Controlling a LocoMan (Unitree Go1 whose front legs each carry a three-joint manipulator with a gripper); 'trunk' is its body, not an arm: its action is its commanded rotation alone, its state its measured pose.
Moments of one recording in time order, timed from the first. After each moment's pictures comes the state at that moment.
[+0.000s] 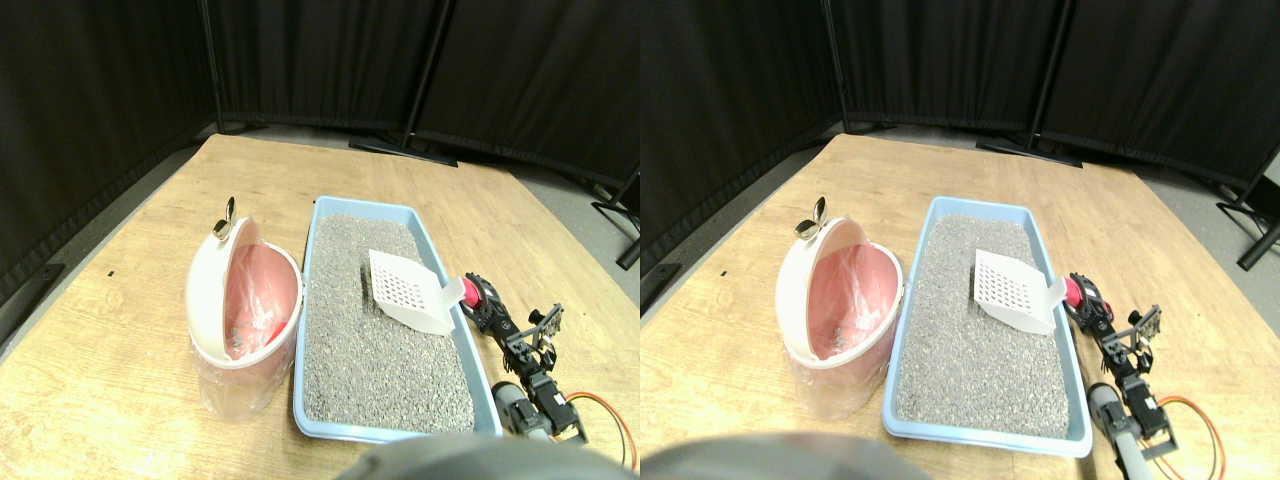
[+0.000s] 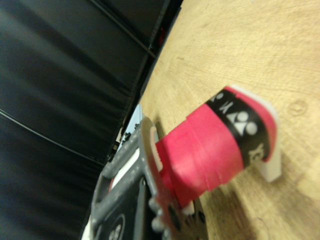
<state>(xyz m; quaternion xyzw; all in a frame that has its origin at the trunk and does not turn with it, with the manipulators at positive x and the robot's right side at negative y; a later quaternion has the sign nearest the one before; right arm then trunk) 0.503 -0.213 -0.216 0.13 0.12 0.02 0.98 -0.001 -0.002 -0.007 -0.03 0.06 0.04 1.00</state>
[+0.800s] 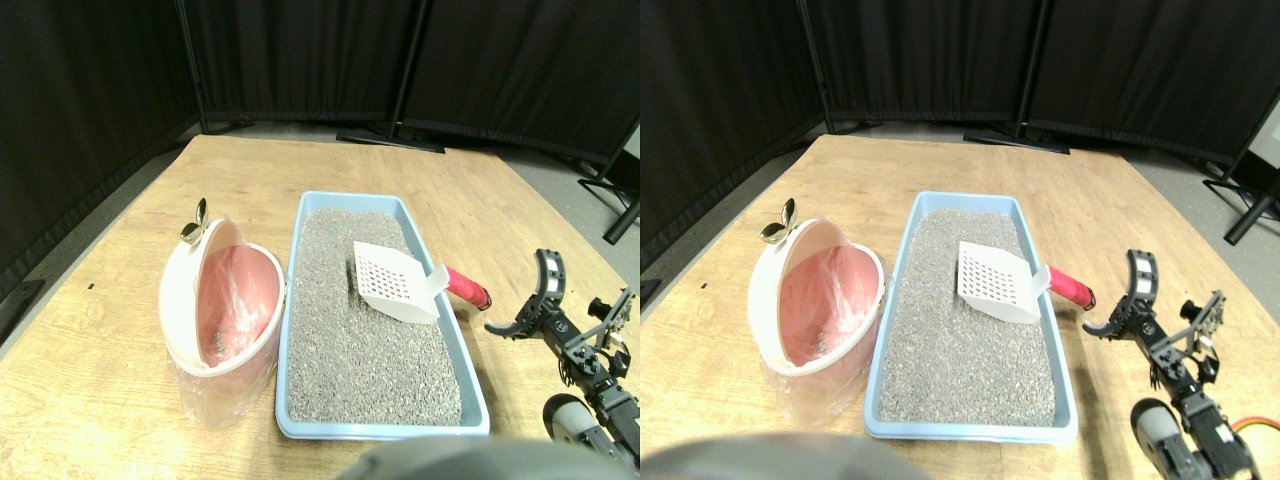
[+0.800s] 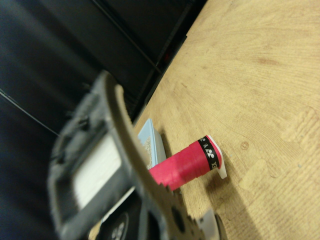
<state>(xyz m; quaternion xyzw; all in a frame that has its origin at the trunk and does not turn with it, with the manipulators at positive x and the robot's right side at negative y) 0.455 -0.227 -0.155 0.11 0.07 0.05 0.99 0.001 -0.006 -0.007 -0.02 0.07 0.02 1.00</state>
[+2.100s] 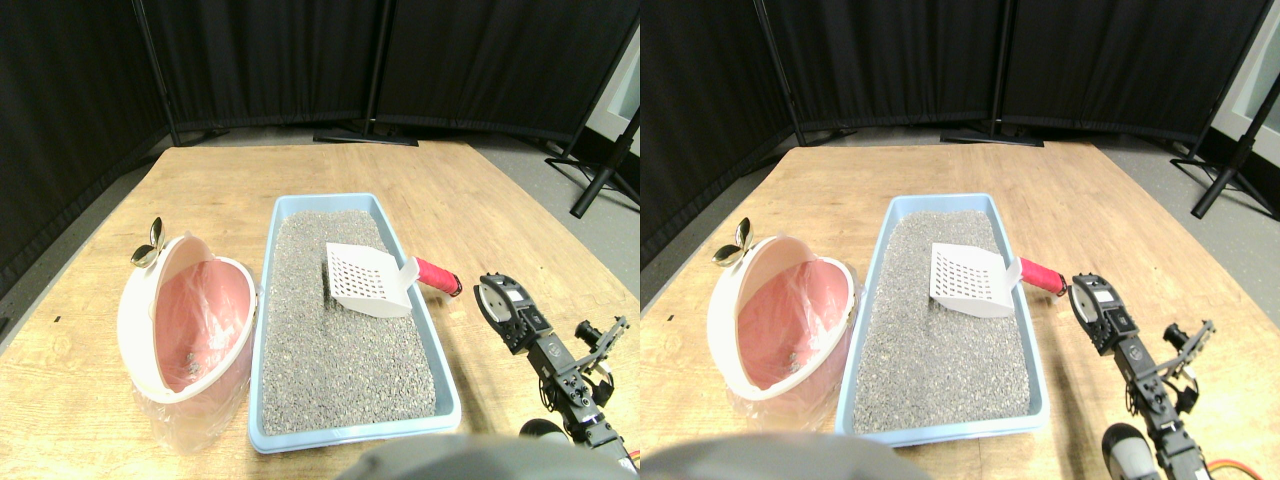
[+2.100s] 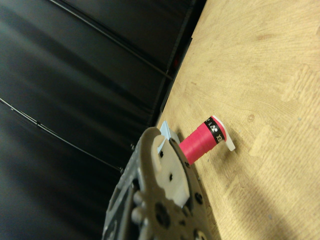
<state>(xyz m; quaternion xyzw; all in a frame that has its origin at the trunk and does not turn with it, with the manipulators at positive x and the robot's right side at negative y) 0.424 -0.220 -0.145 0.07 0.00 0.06 1.00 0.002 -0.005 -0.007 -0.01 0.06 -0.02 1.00</state>
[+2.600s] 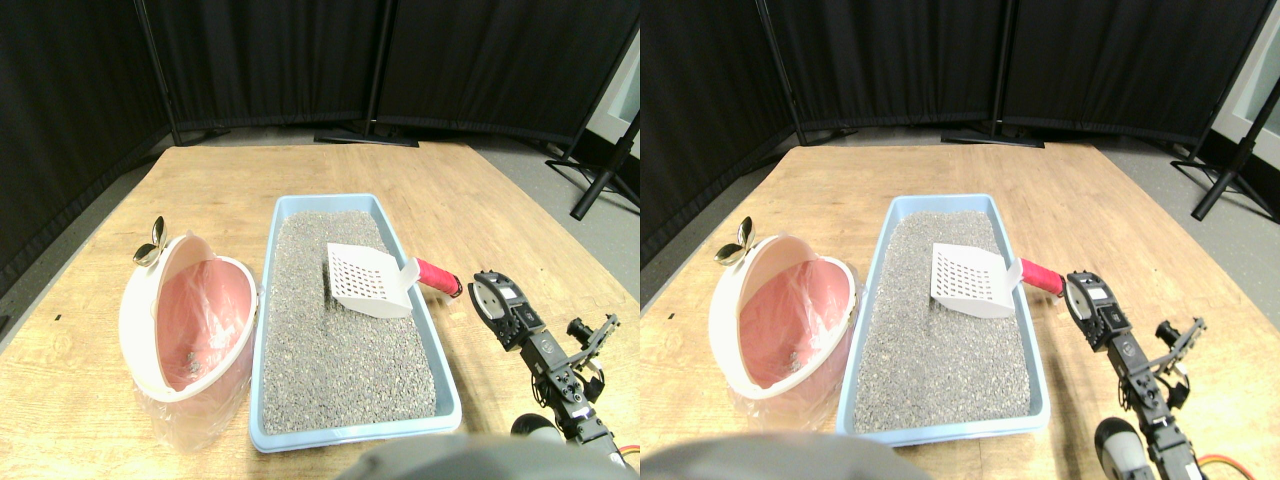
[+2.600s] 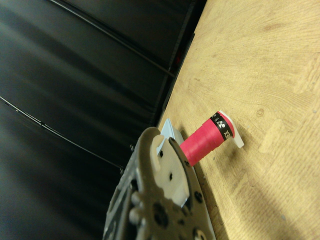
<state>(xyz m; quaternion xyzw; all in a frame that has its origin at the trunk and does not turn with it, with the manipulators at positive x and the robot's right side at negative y) 0.428 -0.215 -0.145 0.06 -0.01 0.06 1.00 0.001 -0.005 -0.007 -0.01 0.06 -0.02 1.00</state>
